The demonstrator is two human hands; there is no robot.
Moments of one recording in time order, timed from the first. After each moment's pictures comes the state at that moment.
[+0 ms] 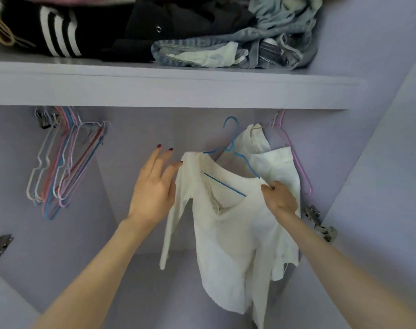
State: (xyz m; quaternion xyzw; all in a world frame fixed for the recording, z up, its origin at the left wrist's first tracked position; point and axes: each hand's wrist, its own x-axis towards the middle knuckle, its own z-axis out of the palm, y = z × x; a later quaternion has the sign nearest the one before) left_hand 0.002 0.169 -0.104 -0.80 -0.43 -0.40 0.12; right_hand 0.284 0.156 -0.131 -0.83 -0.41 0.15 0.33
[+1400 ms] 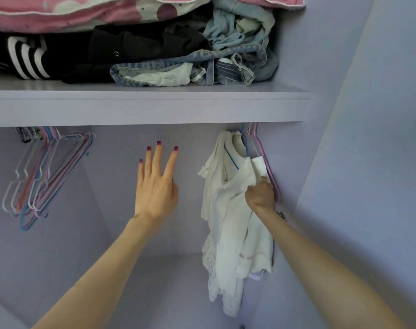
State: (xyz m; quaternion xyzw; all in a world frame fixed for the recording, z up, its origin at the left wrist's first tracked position) left_hand 0.089 0.157 -0.077 -0.76 -0.55 -0.31 0.14; right_hand 0.326 0.160 -0.106 -0.80 -0.43 0.16 0.38
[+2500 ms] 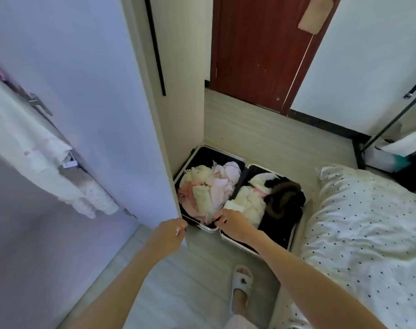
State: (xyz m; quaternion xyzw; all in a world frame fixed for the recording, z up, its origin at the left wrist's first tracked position) left_hand 0.262 -0.278 -0.319 -0.89 -0.23 0.12 -0.38; right_hand 0.388 -0.438 -0.323 -0.88 -0.23 0.37 0.21
